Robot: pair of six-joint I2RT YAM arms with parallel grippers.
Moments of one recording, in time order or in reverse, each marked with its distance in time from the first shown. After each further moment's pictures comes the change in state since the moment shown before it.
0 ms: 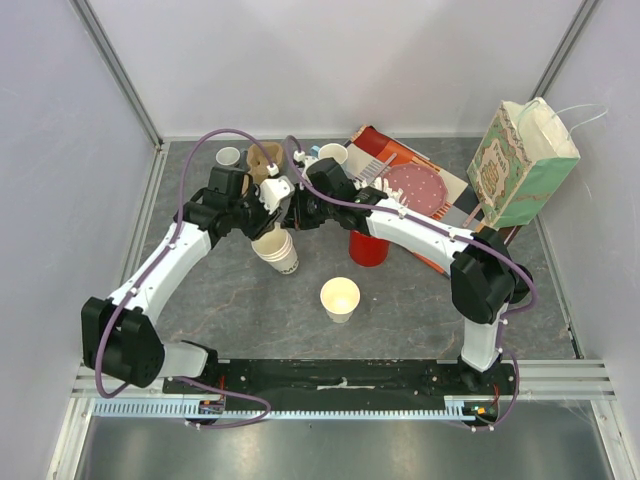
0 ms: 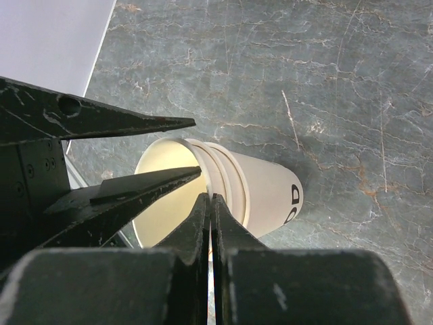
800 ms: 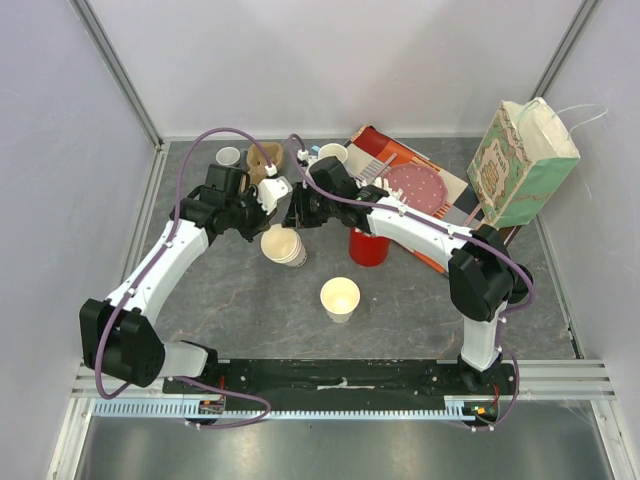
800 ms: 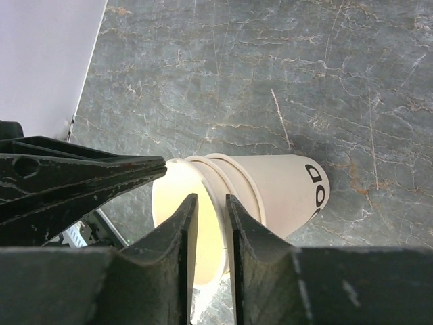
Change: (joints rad) left arm 0.013 0.009 0.039 -0.101 0.052 0.011; right arm -0.022 0.014 0.000 -0.005 -0.014 0.014
